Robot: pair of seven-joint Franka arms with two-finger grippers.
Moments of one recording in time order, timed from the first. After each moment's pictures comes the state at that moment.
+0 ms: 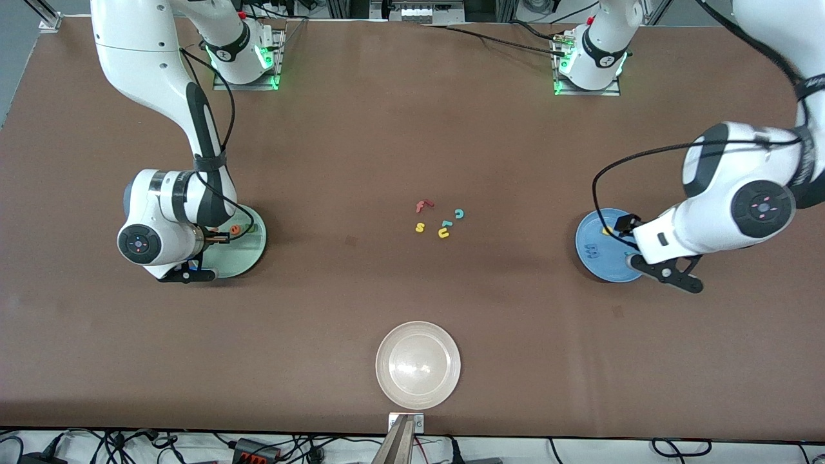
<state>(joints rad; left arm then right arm) 0.23 0.41 -0.41 -1.52 0.23 1.67 0.16 0.51 0.67 -0.49 -1.78 0.18 2.05 -0.08</state>
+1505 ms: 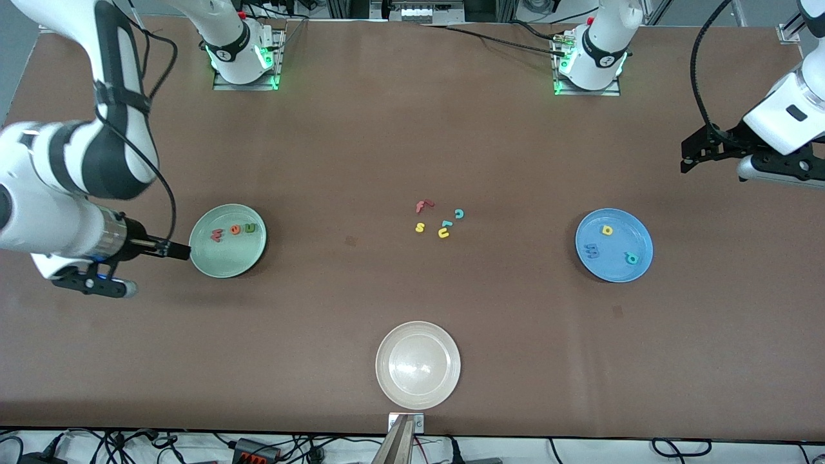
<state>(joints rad) -0.02 -0.03 -0.04 -1.68 0.01 1.67 0.10 0.29 0.42 -0.29 -1.45 0.12 1.77 0.18</state>
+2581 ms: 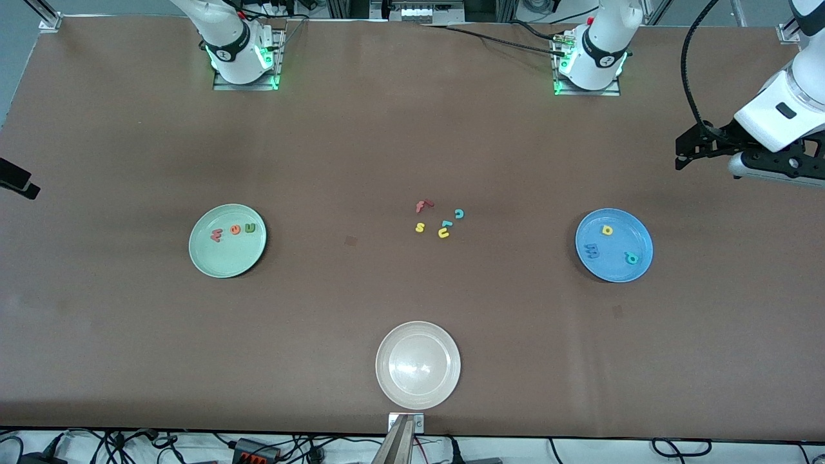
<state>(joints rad) 0.00 -0.03 -0.06 -1.69 0.01 1.67 0.10 -0.05 0.14 -0.12 -1.46 -0.01 1.67 -0.02</state>
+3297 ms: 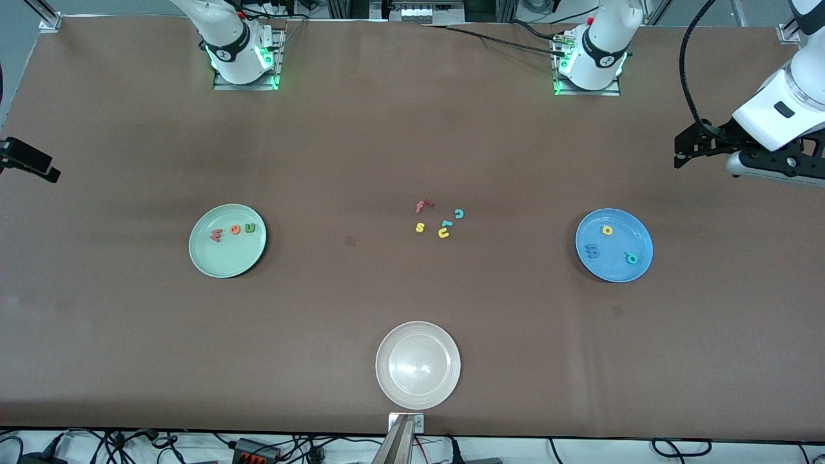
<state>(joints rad) 0.00 -0.03 -0.07 -1.69 0.01 1.66 0.10 -0.04 0.05 -0.12 -1.58 -0.01 1.65 -0.02</state>
